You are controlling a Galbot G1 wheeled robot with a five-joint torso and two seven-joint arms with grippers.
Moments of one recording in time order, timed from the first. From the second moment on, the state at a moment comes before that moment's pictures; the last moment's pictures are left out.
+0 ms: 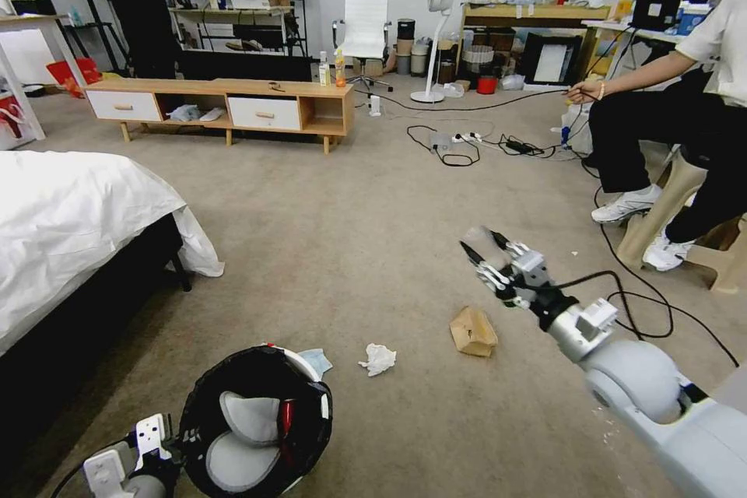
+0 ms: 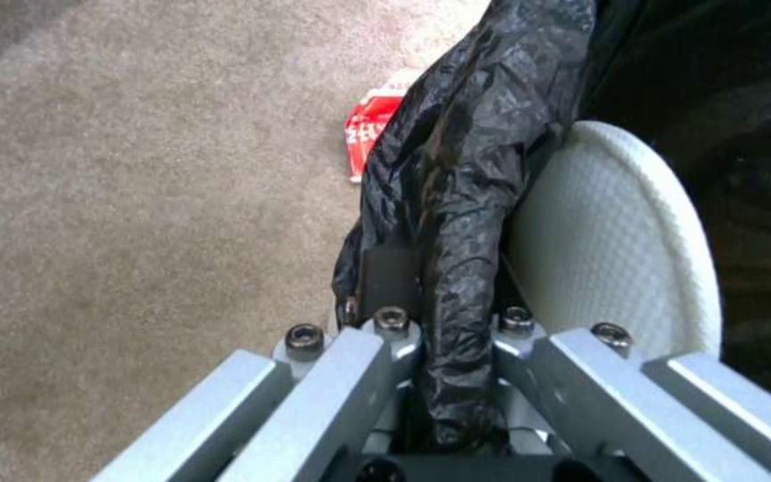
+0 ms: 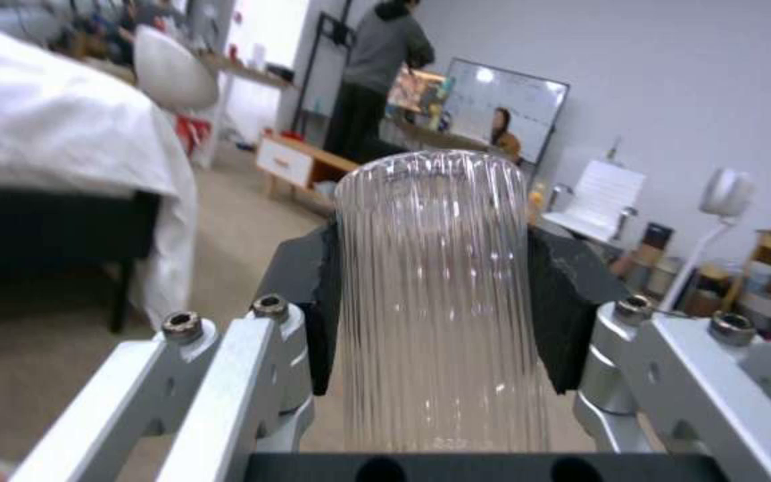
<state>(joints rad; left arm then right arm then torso) 1.57 -1.52 -0.86 -2.11 -0.47 0.71 -0.06 -0.89 0.73 0.11 1.95 0.55 0.08 -0.01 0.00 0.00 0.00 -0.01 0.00</state>
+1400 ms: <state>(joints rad) 1.56 -1.49 -0.84 -2.10 -0.46 0.71 -0.06 -0.47 1.07 -0.54 1.90 0.73 0.20 0.11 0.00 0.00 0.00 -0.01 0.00</state>
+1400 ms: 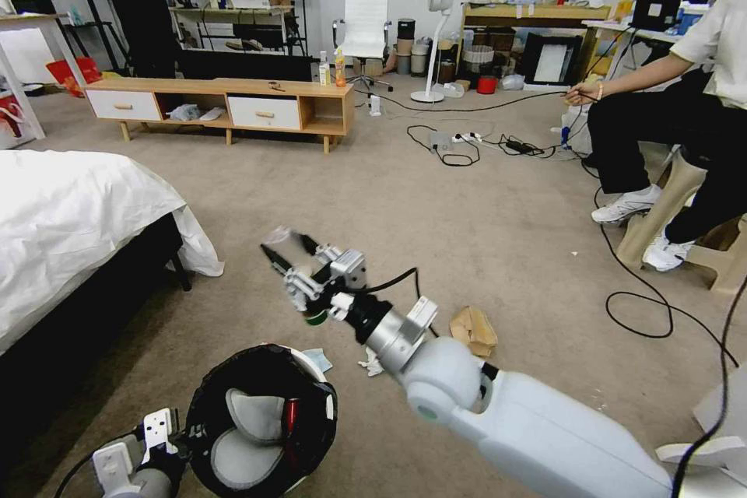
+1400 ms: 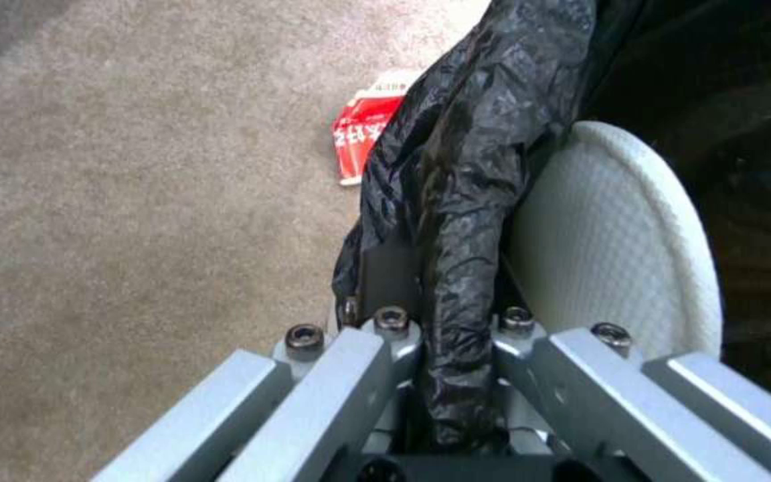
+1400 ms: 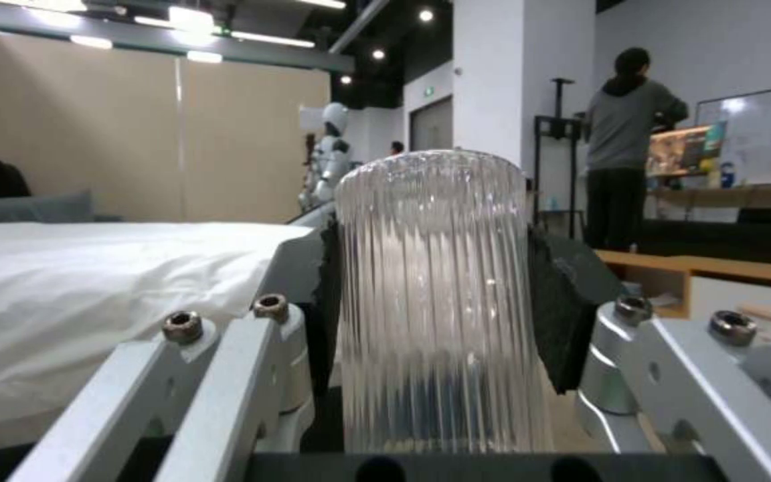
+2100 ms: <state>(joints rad) 1.55 -1.43 -0.87 -2.15 -0.58 0.74 -0.10 -0.42 1.23 -0.66 1.84 0.72 0.23 0.13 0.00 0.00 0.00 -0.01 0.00</state>
